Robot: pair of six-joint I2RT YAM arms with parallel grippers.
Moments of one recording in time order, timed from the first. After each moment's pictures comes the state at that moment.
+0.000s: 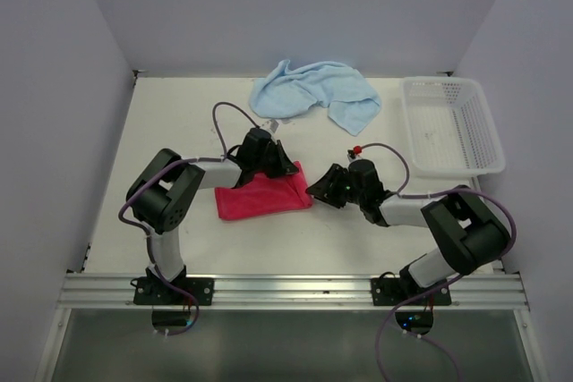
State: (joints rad) left arm -0.57 1.88 0.95 0.28 0.25 -0.81; right arm 0.52 1.52 0.46 0.45 -0.24 1.01
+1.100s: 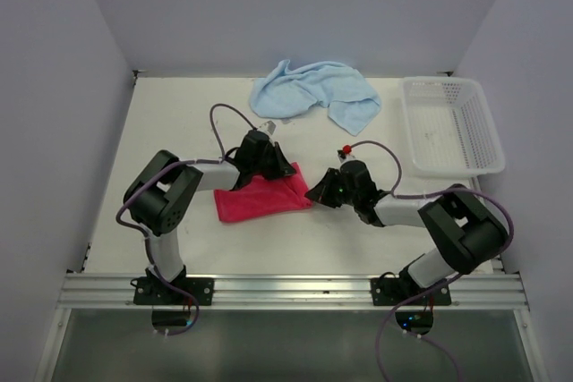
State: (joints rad) left arm -0.57 1.87 0.92 0.29 0.22 -0.81; right arm 0.58 1.55 0.49 0.46 -0.21 0.91
